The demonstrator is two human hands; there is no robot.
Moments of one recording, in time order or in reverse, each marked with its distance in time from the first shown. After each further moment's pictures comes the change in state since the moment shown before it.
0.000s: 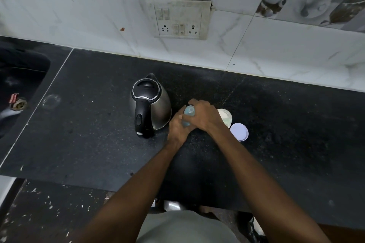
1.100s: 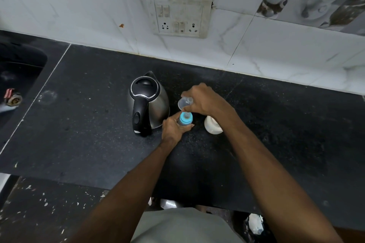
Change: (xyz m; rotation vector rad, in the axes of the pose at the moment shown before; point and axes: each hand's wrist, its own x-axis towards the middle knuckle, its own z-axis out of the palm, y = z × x) left_hand 0.011 -0.031 -0.001 0.017 0.061 -0.054; right_hand 0.016 -0.016 -0.061 -0.082 -0.137 -0.247
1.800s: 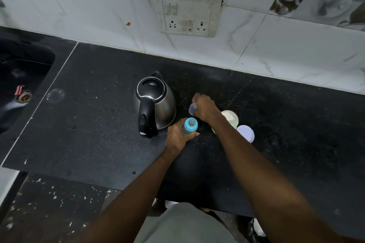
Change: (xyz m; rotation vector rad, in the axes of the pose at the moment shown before) left_hand -0.017 -0.010 -0.007 0.070 -0.057 -0.029; right_hand 0.045 0.029 0.073 0.115 0.021 0.291
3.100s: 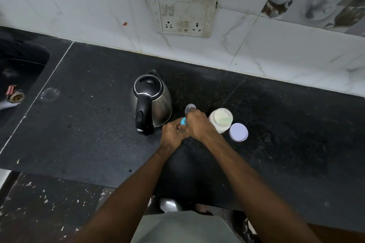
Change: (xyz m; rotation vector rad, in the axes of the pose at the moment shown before) left_hand -0.011 0.007 -0.009 -0.062 -0.075 -0.029; right_hand -0.076 -0.019 0.021 -0.064 -0.006 -0.047
